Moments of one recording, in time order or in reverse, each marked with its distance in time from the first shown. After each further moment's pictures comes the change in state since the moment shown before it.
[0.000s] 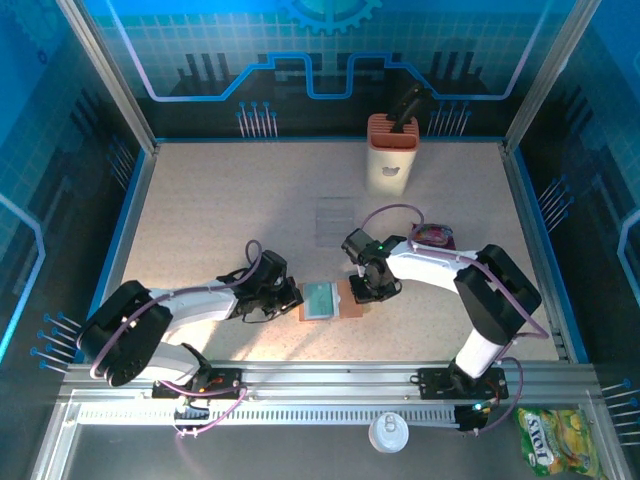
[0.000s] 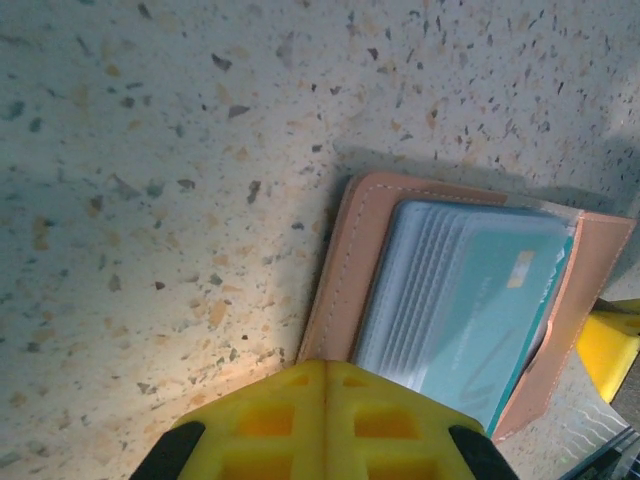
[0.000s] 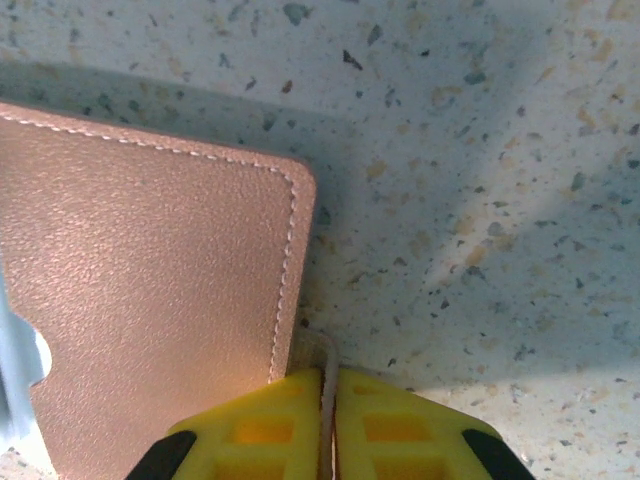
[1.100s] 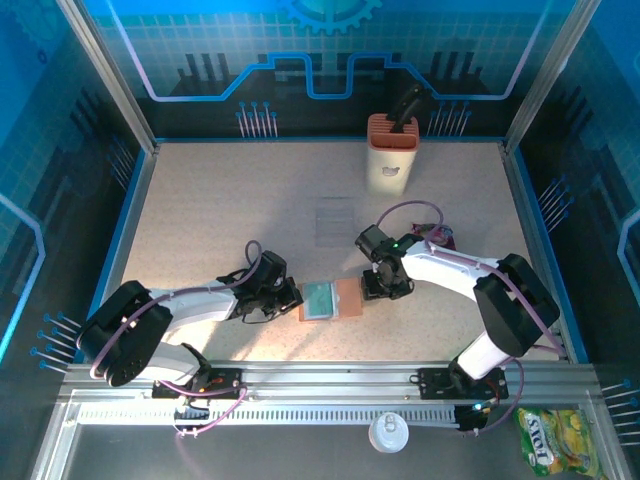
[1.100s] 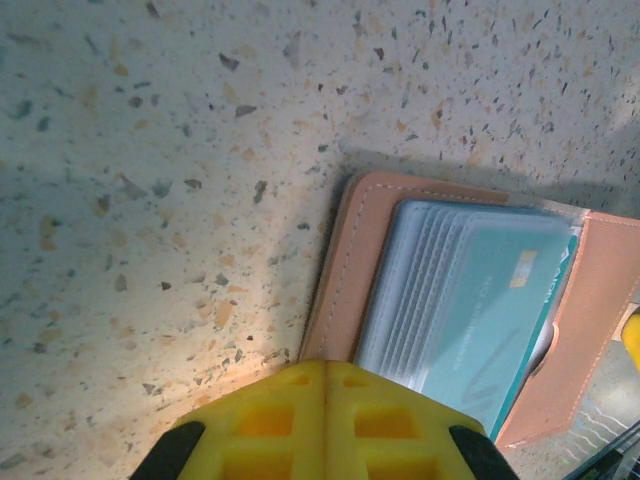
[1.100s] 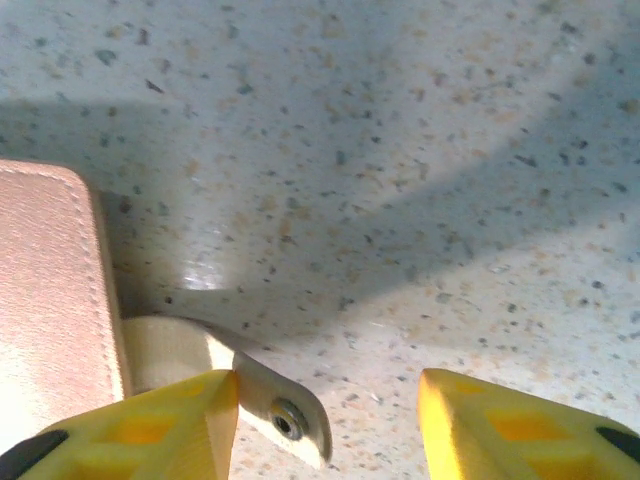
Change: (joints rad) left arm 0.000 -0.005 -0.006 0.005 -0.004 0.000; right arm -0.061 -0.108 -0.044 -0.061 0.097 0.031
